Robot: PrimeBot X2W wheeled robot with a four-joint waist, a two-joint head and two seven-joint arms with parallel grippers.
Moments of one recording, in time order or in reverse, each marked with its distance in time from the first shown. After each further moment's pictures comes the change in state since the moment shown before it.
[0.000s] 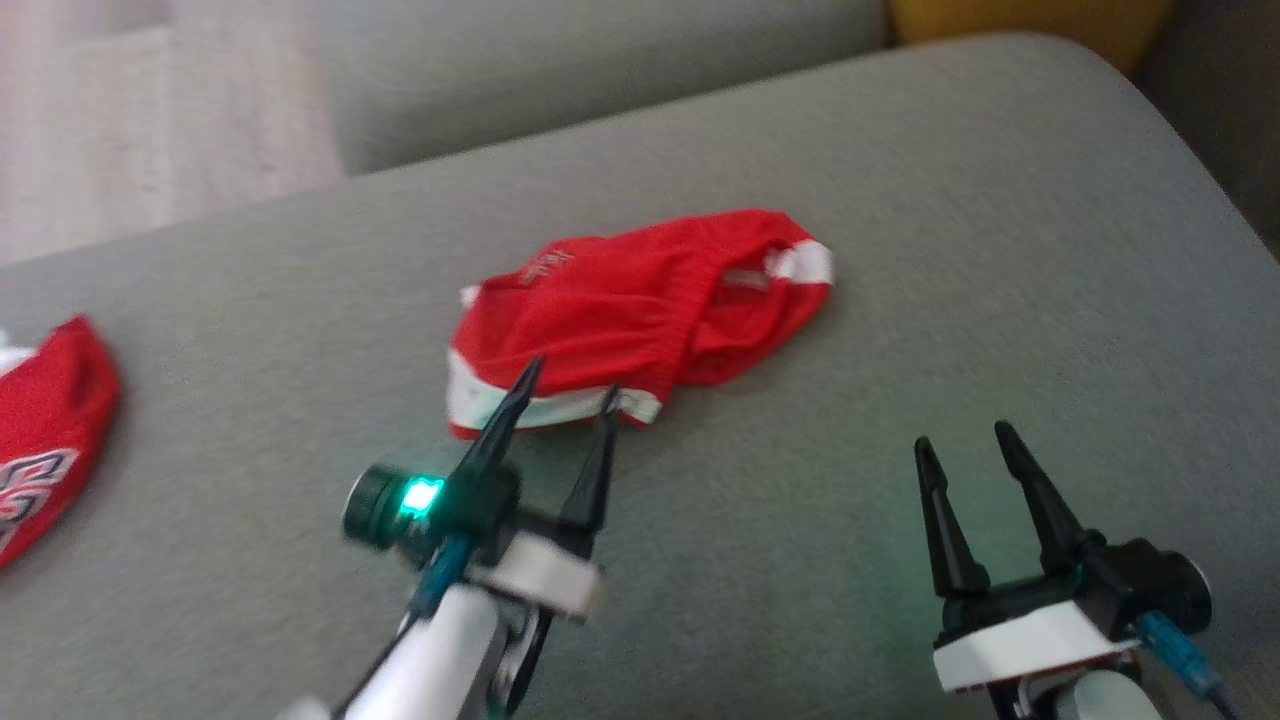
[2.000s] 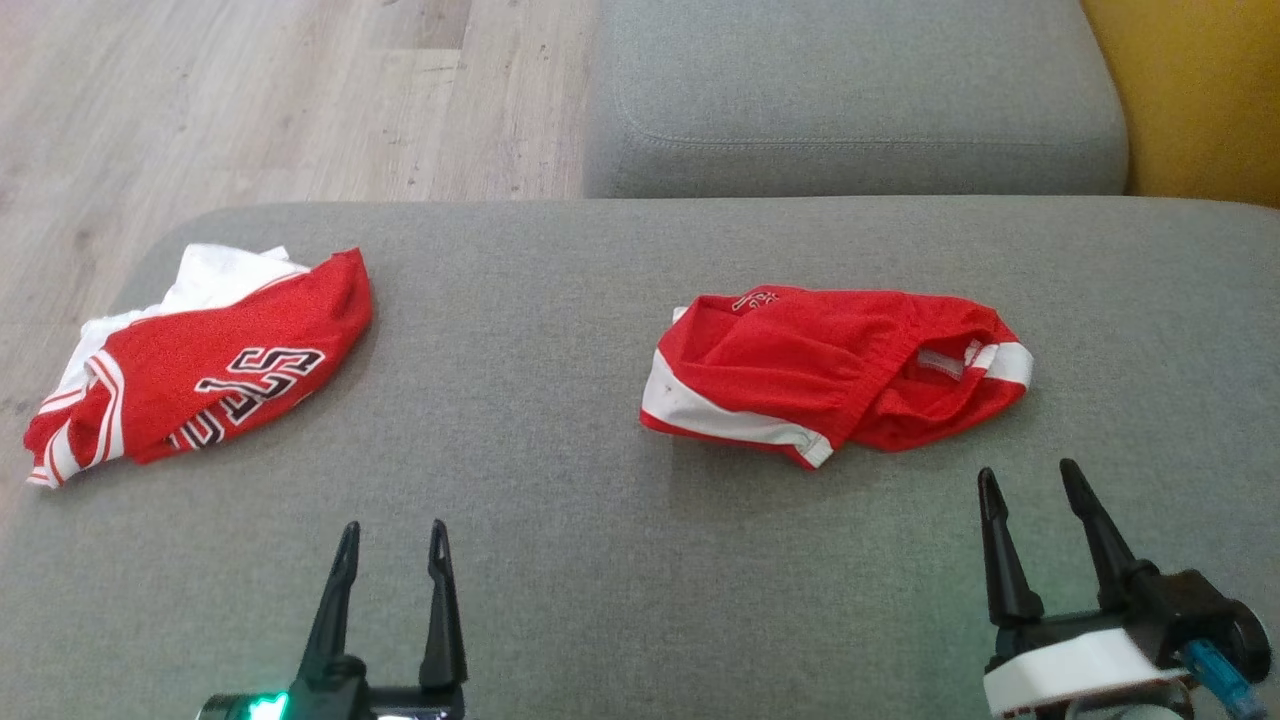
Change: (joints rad) left arm 0.415 0.010 0.254 -0.291 0.078 0.106 -0.001; right arm 0.036 0.000 -0.108 0.027 -0.025 0.000 0.000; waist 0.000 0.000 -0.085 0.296
